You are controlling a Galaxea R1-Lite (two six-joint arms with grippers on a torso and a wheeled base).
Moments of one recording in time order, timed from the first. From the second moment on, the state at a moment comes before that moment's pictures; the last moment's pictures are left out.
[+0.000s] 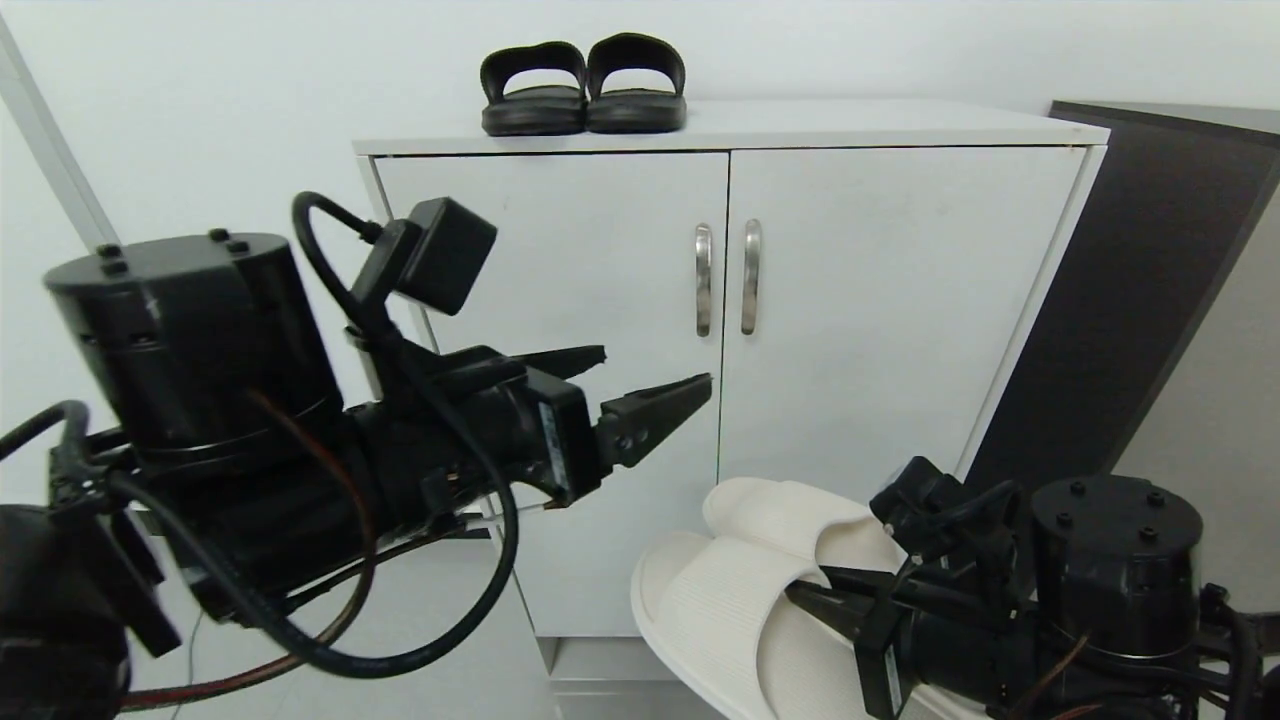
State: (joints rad) left arm -0.70 1.48 -0.77 -0.71 -0.10 -0.13; right arm 0.81 1.64 -0.46 -0.87 0.05 0.04
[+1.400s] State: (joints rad) left arm -0.69 1.89 -1.49 -0.41 -0.31 -0.38; right arm 0.81 1.68 -0.45 -0.88 0.06 0.04
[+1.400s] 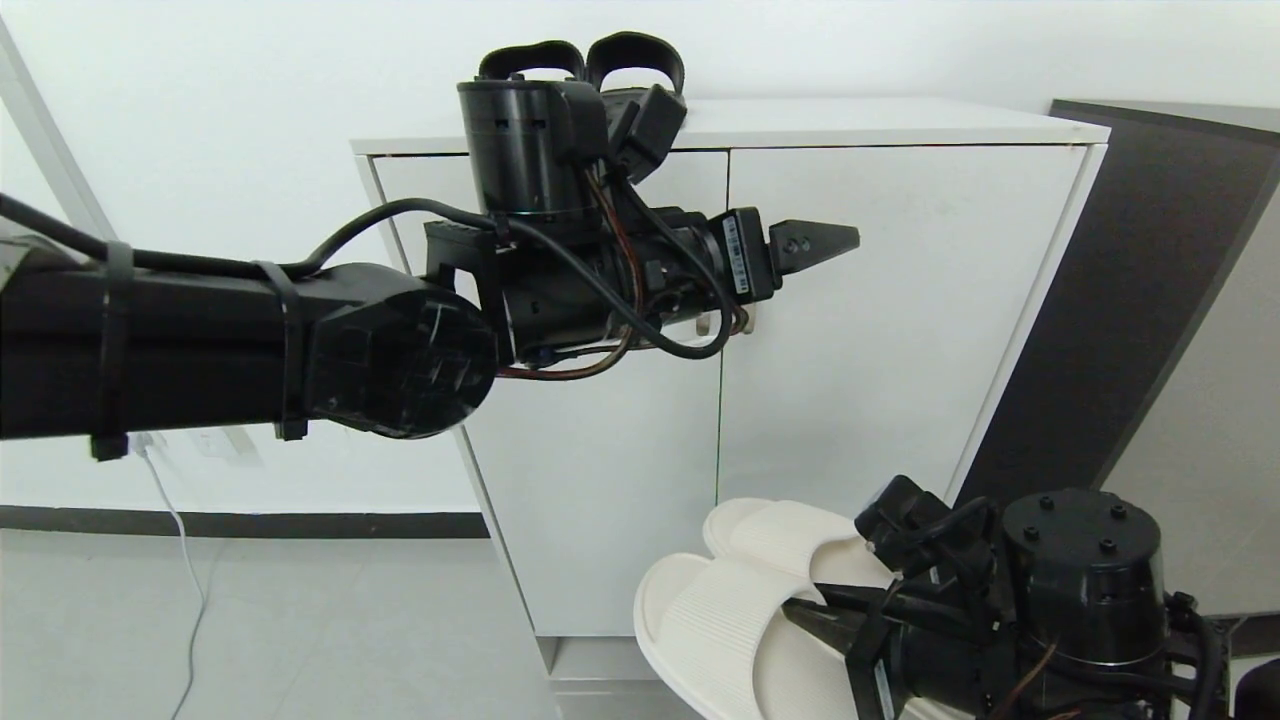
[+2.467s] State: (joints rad) left arm -0.67 1.98 -1.57 -0.41 -0.22 -0.37; right arm 0.81 1.68 -0.44 -0.88 0.06 0.04
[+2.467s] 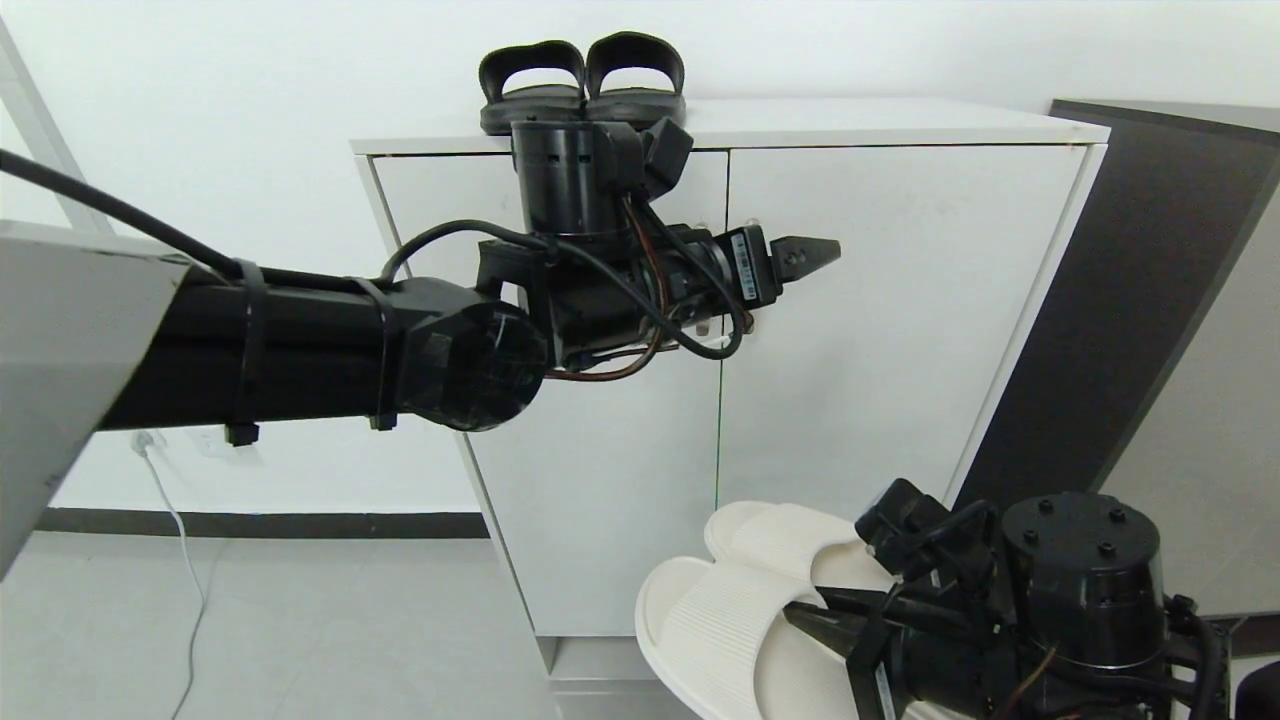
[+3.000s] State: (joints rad) left arm -0.67 2.01 -1.59 -0.41 -0.21 -0.37; right arm 0.81 1.68 -0.44 -0.87 0.05 0.04
